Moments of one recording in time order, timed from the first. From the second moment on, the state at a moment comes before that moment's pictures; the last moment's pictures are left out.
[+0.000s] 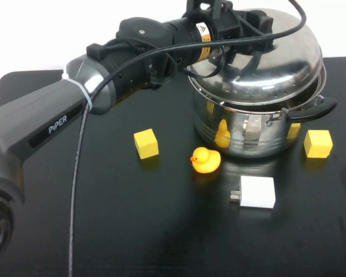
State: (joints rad) right arm -0.03 -0.01 0.02 -0.07 0.42 -0.04; left arm -0.57 2.01 -1.82 1.77 -0.26 -1.91
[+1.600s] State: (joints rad) right arm -0.03 -0.01 0.02 -0.07 0.42 -0.04; left arm -0.67 1.96 -1.95 0.23 0.38 -0.45
